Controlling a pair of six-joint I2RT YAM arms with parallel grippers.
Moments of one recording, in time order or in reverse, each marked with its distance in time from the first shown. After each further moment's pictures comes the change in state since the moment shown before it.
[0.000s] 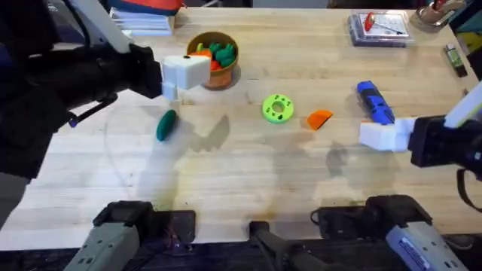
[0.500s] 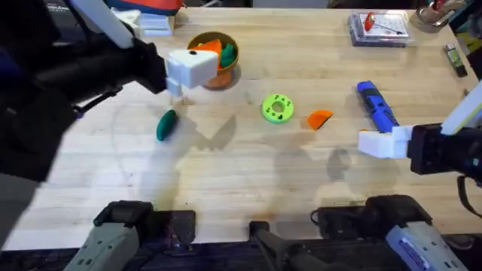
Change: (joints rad) left arm -0.026 -0.008 -0.039 0.171 0.093 0.035; right arm 0.000 0.000 0.000 -0.066 0.000 0.000
